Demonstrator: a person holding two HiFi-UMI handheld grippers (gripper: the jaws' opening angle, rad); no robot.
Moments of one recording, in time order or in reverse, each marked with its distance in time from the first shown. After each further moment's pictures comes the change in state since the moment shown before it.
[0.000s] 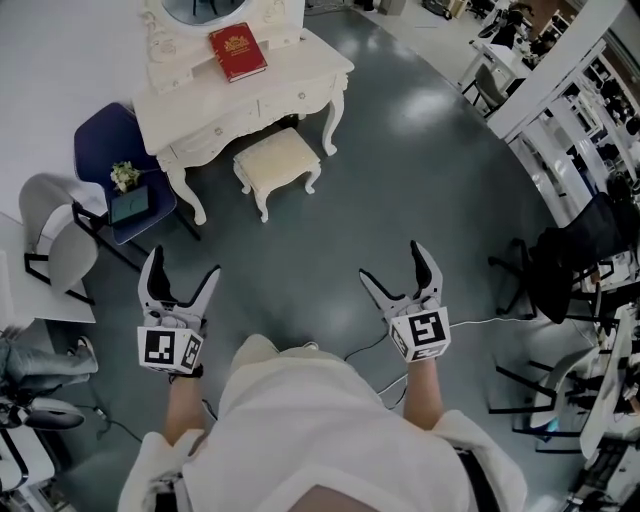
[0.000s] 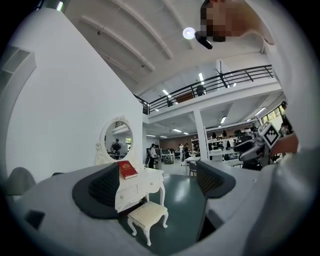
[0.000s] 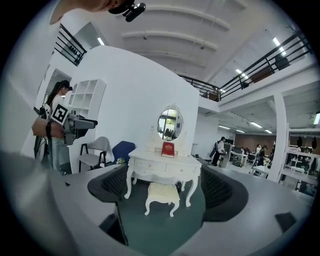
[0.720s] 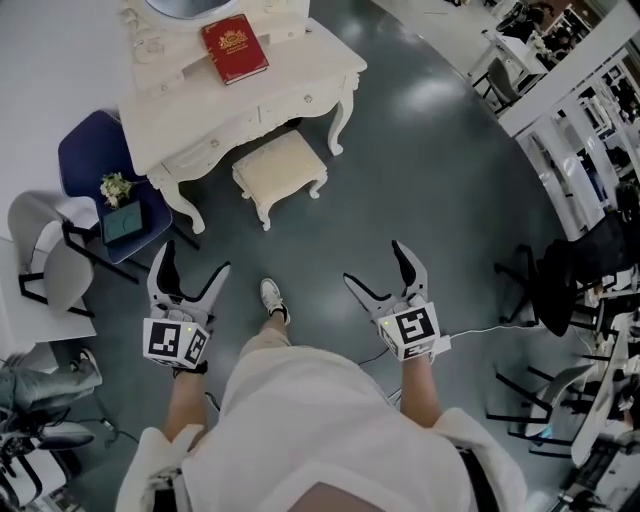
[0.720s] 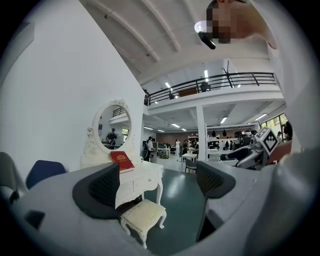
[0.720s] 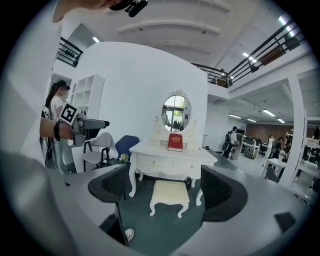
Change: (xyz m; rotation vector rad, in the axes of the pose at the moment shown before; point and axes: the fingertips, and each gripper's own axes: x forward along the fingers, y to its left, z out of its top) left arm 0.155 0.067 -0.055 -0.084 0.065 -0.068; right arm 0.170 -0.022 -0.020 0.027 0.093 0.120
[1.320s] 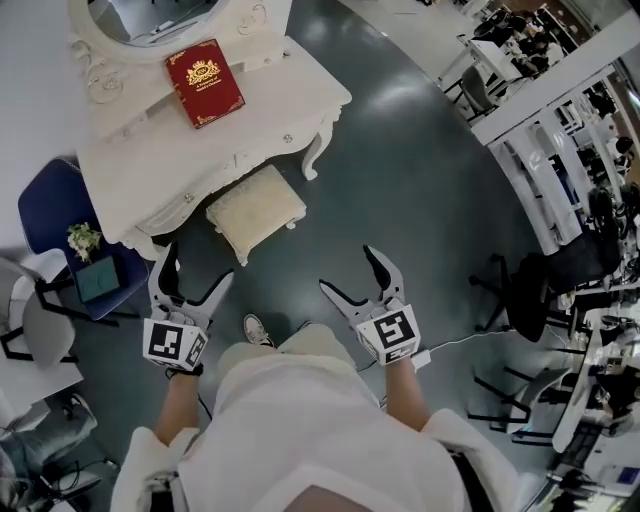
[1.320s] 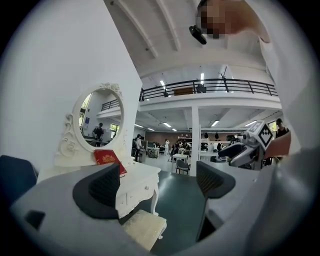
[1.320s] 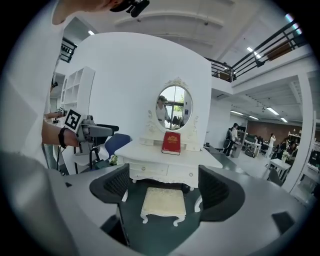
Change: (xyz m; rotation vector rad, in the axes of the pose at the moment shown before) left arm 0.196 0.092 -0.003 -0.022 0.004 -0.150; right arm 0.178 -0.074 0.064 -0.004 0.047 0.007
